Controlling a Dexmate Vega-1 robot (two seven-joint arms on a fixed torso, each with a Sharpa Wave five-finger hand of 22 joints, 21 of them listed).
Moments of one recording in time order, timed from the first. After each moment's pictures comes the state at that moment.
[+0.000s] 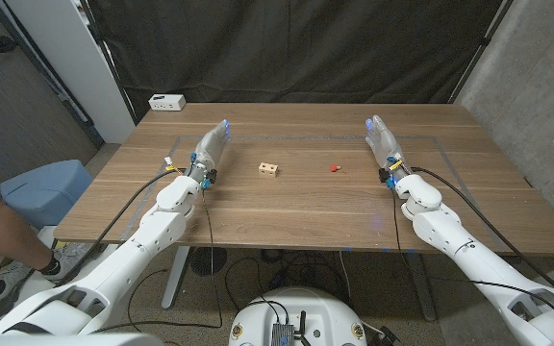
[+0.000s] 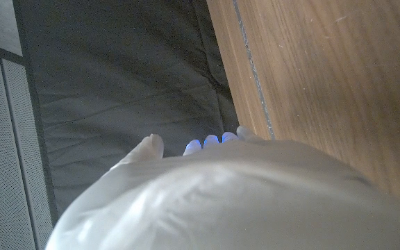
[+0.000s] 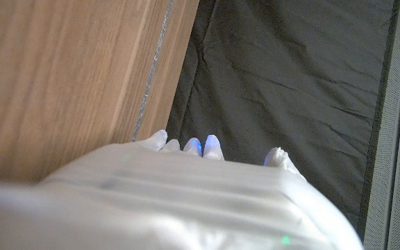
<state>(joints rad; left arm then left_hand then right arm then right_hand) 0.83 0.50 0.37 -1.26 -0.64 -0.33 -0.04 0.25 0.16 0.60 0.10 0.17 0.01 0.00 0.18 0.17 -0.01 0.01 0.20 0.17 -0.11 0.04 0.18 0.16 -0.03 0.02 0.20 0.17 -0.85 -0.50 -0.38 -1.31 0.62 0.31 -0.01 0.18 0.13 0.20 -0.01 0.19 0.11 -0.11 0.18 0.17 -0.02 -0.09 0.18 0.17 -0.14 -0.04 0.19 0.19 -0.06 -0.04 0.18 0.17</state>
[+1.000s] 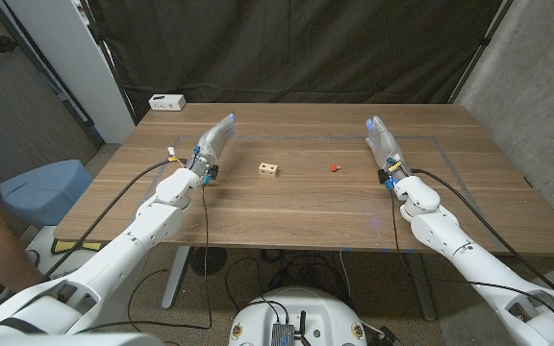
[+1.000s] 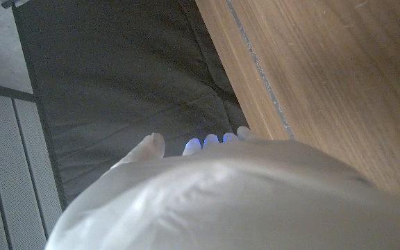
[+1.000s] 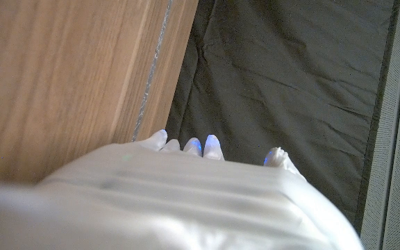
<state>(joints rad) 0.81 0.56 0.41 -1.34 -0.53 -0.28 -0.01 0.26 0.16 0.61 0.08 0.17 0.03 -0.01 0.19 0.17 -0.01 0.00 0.20 0.17 -0.12 0.06 0.17 0.16 -0.05 0.04 0.19 0.17 -0.86 -0.49 -0.38 -1.30 0.61 0.33 -0.03 0.18 0.13 0.20 -0.01 0.19 0.11 -0.11 0.18 0.17 -0.02 -0.09 0.18 0.17 -0.14 -0.04 0.19 0.19 -0.06 -0.04 0.18 0.17</state>
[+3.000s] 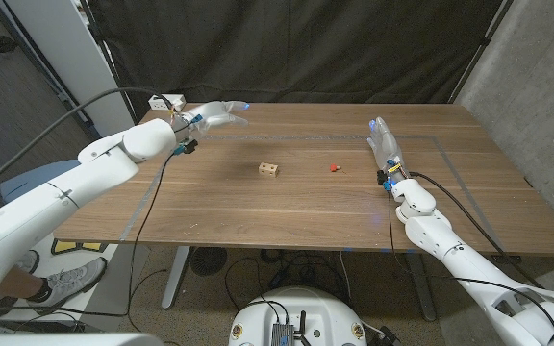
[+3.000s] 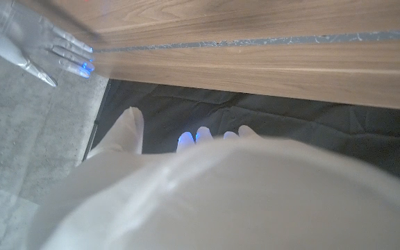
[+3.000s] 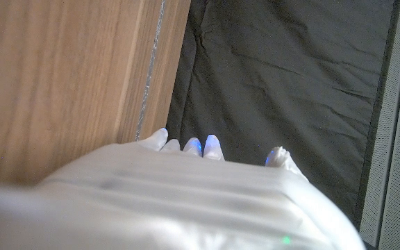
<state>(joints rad) 0.70 1.01 0.47 -1.83 0.01 0.08 -0.14 0.48 -0.01 0.59 -0.18 0.20 0.11 -0.11 0.22 0.18 0.09 -0.12 0.23 0.19 -0.12 0.03 0.18 0.17 -0.07 0.08 0.19 0.17 -0.83 -0.43 -0.37 -1.20 0.62 0.40 -0.02 0.18 0.12 0.21 -0.02 0.19 0.11 -0.11 0.18 0.17 -0.01 -0.09 0.18 0.17 -0.14 -0.04 0.19 0.19 -0.04 -0.04 0.19 0.17</state>
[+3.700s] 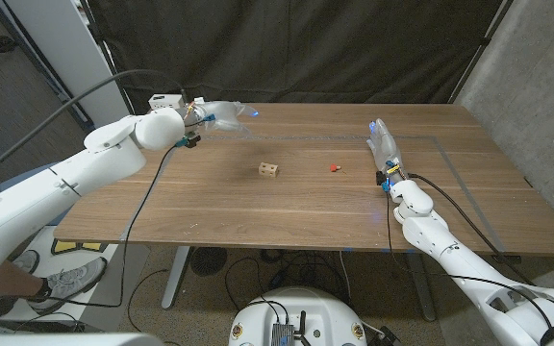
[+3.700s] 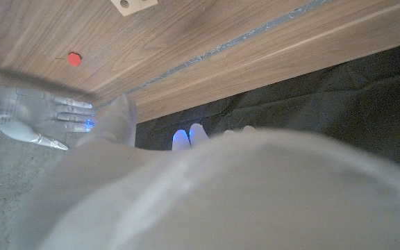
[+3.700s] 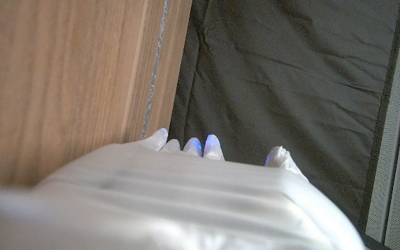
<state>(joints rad) 0.62 1.03 0.56 -1.95 0.32 0.20 -0.27 0.61 -0.09 0.59 -0.18 0.18 0.16 -0.17 0.23 0.18 0.16 -0.19 0.24 0.20 -0.08 0.02 0.19 0.17 -0.11 0.14 0.18 0.17 -0.82 -0.41 -0.37 -1.16 0.63 0.42 -0.02 0.18 0.12 0.22 -0.03 0.19 0.12 -0.10 0.18 0.17 -0.01 -0.09 0.18 0.18 -0.14 -0.04 0.19 0.19 -0.04 -0.04 0.19 0.17</state>
